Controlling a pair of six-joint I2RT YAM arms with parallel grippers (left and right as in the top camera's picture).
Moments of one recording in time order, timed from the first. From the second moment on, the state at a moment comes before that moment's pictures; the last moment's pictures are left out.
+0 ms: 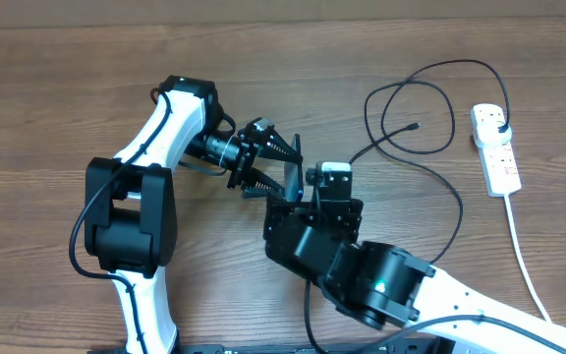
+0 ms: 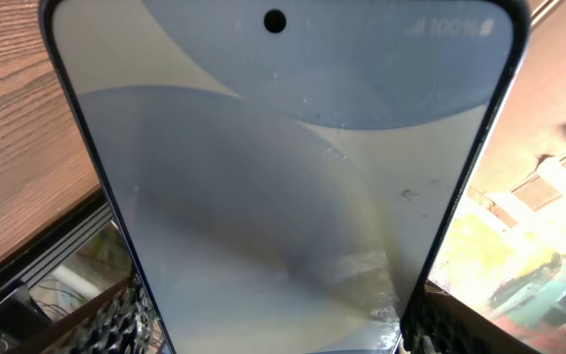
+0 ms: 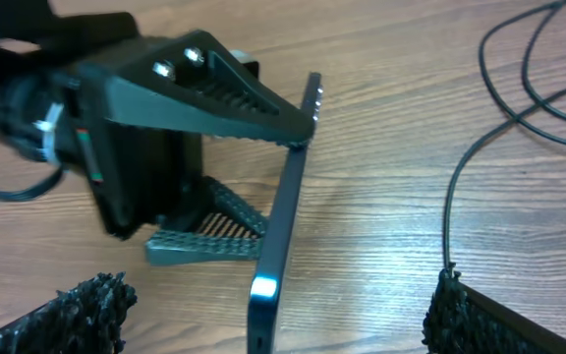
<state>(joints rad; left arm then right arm) -0.19 2.13 1.62 -1.64 1.32 0.03 1.12 1.30 1.14 -0.74 0.64 0.99</state>
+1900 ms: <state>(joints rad) -0.19 2.13 1.62 -1.63 1.32 0.03 1.12 1.44 1.14 -0.67 0.70 1.02</state>
